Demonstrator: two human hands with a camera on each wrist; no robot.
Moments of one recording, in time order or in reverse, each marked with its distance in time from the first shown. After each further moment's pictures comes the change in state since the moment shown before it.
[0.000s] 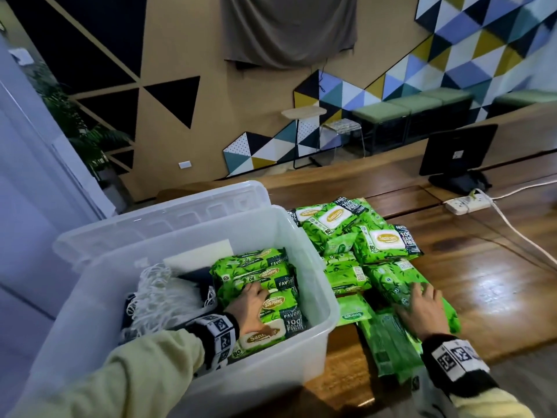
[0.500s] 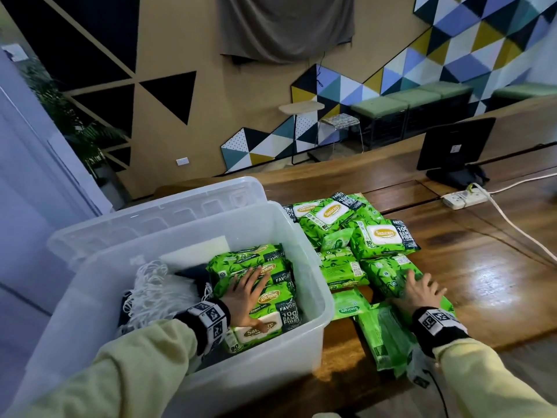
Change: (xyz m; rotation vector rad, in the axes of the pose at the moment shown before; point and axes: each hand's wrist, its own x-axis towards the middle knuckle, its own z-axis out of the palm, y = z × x) left_hand -0.002 -0.010 -0.009 -0.002 -0.223 0.073; right_hand 0.038 0.004 0.002 -0.172 -0.144 0.209
